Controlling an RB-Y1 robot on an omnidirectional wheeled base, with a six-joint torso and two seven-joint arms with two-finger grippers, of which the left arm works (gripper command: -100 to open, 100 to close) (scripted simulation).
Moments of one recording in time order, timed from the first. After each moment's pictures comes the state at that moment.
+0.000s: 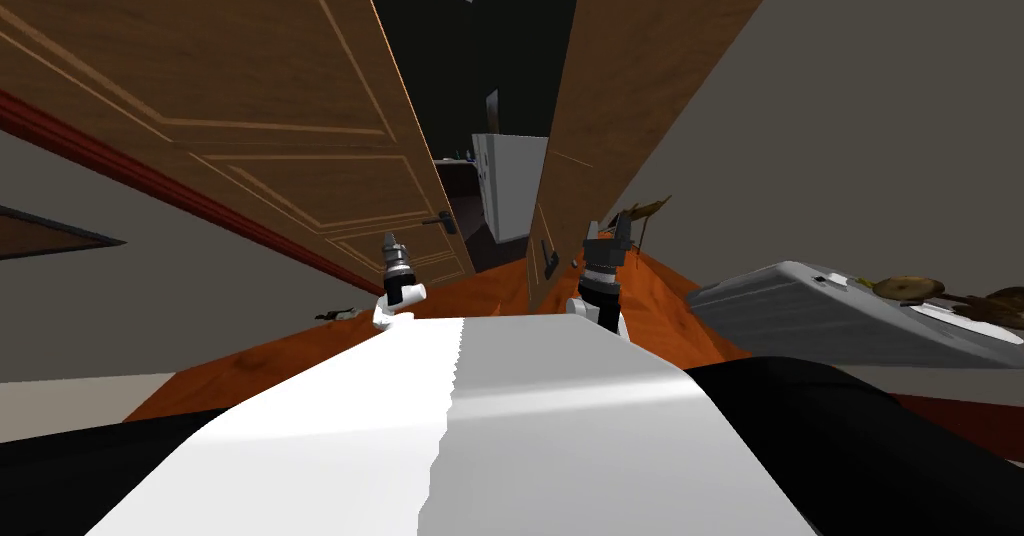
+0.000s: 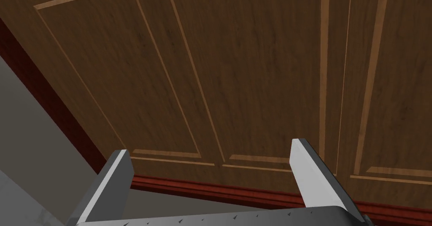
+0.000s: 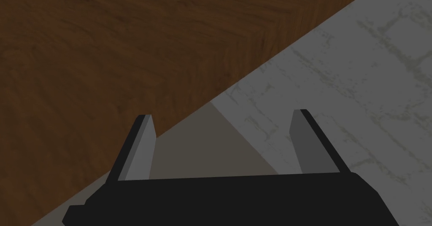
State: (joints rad) arm 0.00 0.06 0.51 -1.48 -0.08 -0.42 -0.02
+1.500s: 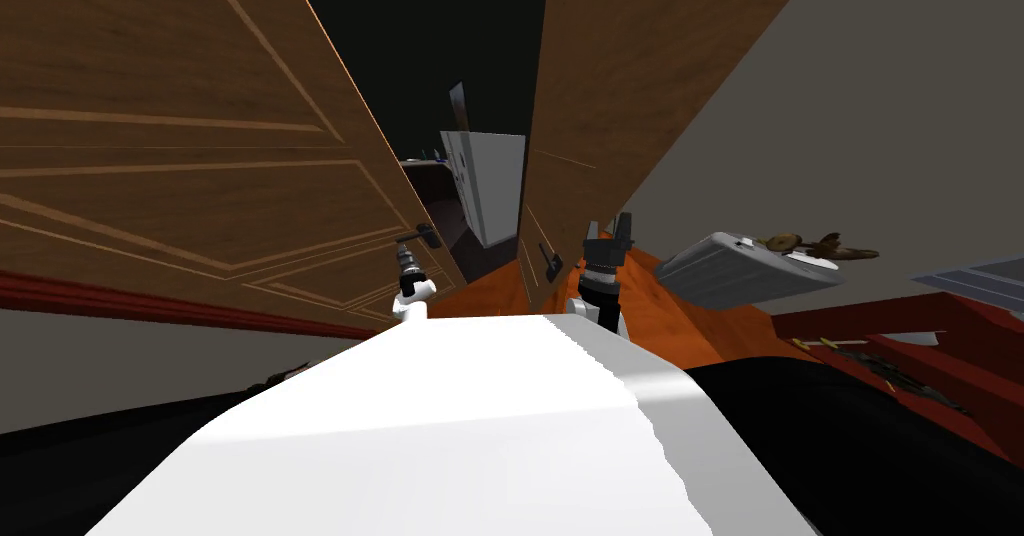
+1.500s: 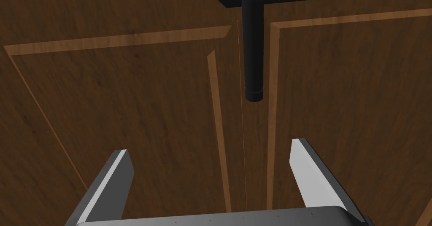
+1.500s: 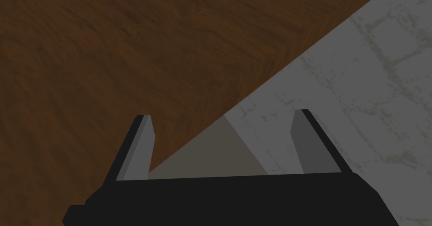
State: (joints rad) arm -0.21 0.00 0.71 -1.16 -0.12 -0.35 -0.05
